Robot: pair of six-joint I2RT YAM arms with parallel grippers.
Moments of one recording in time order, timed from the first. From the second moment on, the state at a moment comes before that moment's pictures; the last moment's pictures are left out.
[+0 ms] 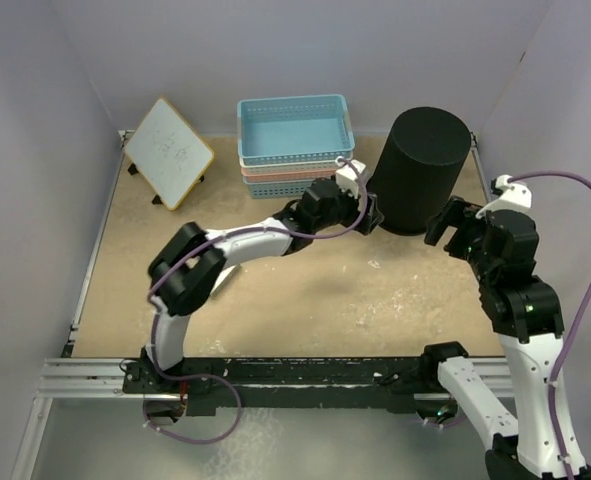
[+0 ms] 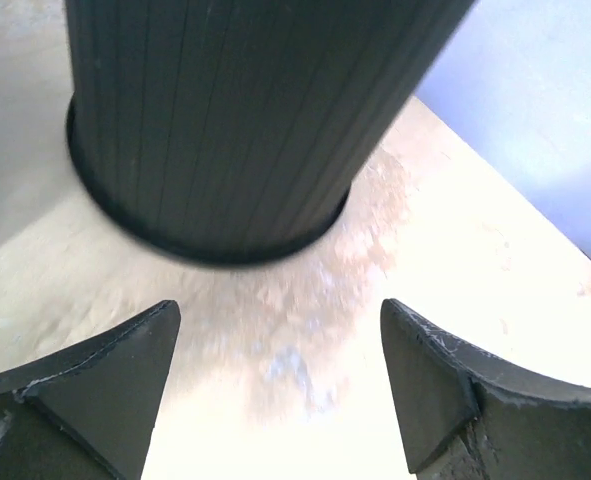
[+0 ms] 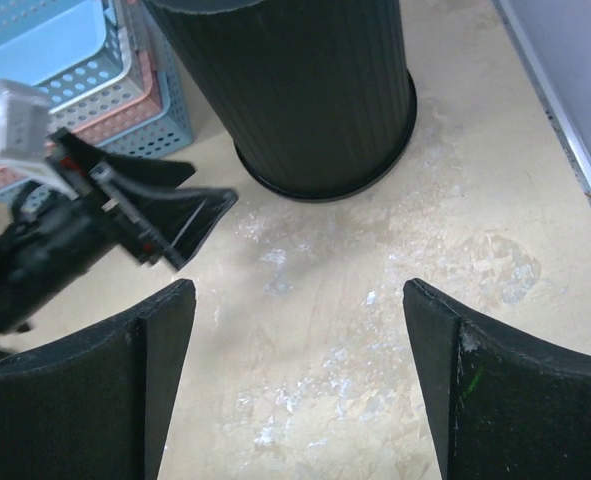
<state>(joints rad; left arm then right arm) -0.86 2.08 1.47 0.39 0.09 -0.33 0.14 0.71 1.16 -0.88 0.24 0.35</state>
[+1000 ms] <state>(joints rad) -0.79 1.31 0.95 -0.41 -0.59 -0.69 0.40 1.55 1.06 -0.30 0.58 0.61</state>
